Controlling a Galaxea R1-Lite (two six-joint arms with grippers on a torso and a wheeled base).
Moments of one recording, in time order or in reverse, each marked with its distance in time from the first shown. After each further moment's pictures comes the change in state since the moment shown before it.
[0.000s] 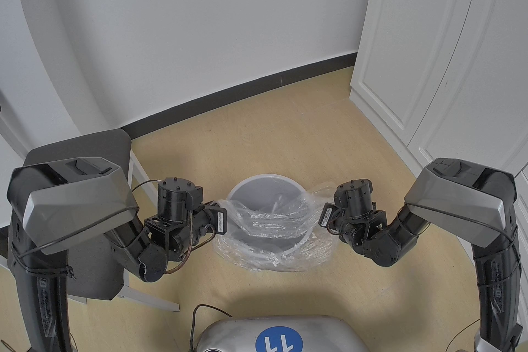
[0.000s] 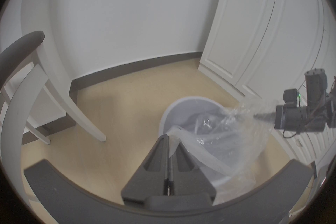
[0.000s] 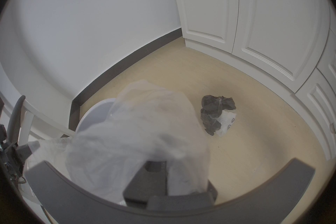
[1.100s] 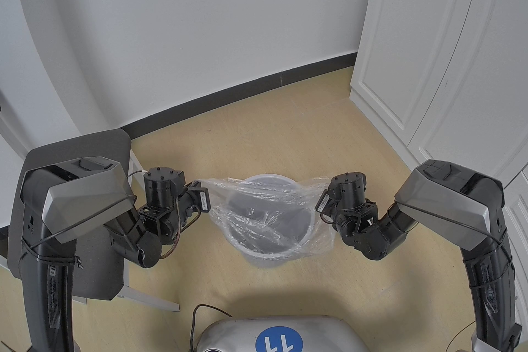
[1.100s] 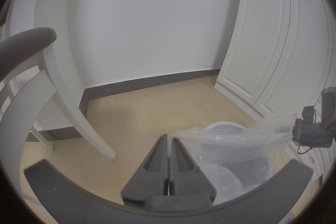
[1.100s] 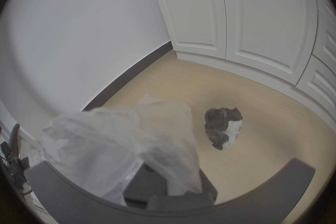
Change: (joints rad) left arm 0.116 0.105 -0.126 -0.130 0.025 0.000; right arm -0.010 0.077 -0.146 -0.030 -0.085 0.079
